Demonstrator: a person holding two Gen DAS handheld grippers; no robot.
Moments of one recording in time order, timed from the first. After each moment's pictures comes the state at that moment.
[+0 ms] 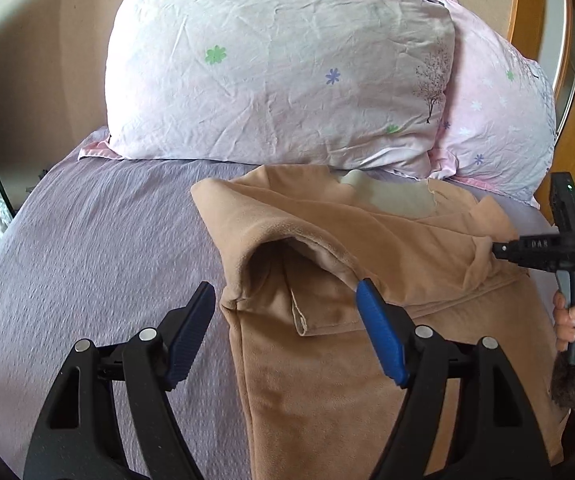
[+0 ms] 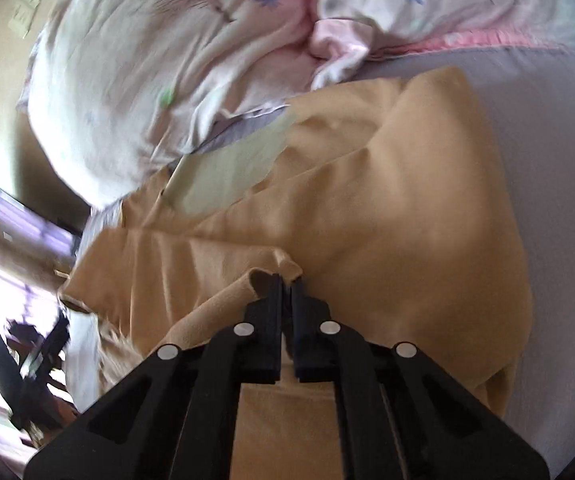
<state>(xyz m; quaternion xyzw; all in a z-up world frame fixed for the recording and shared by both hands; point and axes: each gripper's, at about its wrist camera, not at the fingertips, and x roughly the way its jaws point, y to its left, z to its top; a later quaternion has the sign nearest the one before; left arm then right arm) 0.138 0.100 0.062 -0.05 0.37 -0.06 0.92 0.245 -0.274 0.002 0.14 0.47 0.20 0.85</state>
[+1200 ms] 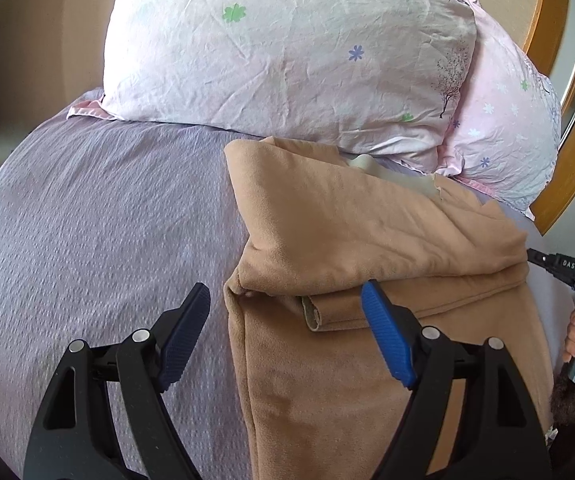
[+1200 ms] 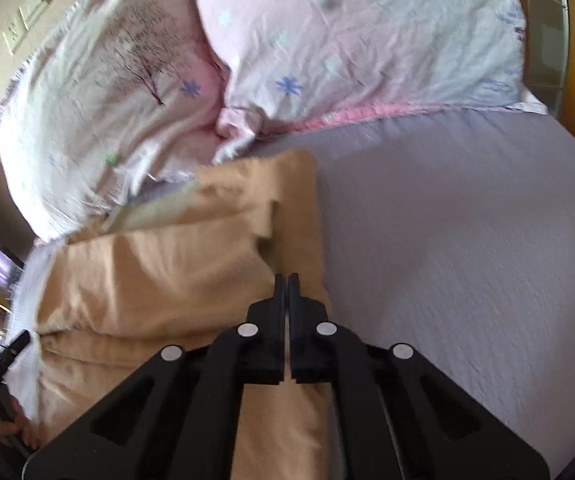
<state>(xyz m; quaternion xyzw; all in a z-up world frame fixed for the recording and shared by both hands) 0.157 0.112 0.034 -0.10 0.40 -0.08 0.91 0.197 -0.355 0.018 0.12 0.40 0.04 0.91</state>
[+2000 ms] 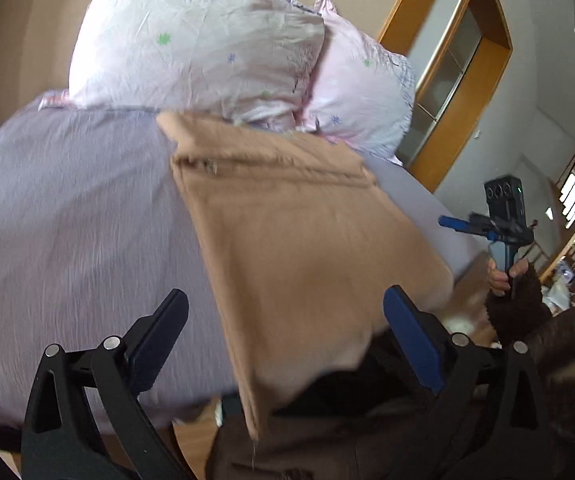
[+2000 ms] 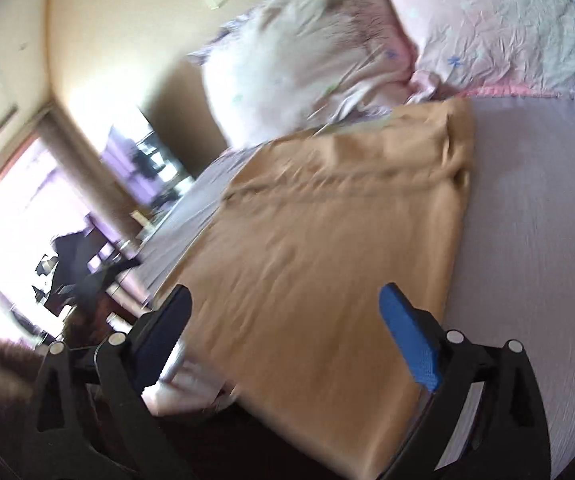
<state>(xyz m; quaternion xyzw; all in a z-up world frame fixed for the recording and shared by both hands) -0.051 0.160 0.049 -0.11 0.37 -0.29 0.88 -0.006 -0.373 0.019 0.12 0.37 0.42 0.82</state>
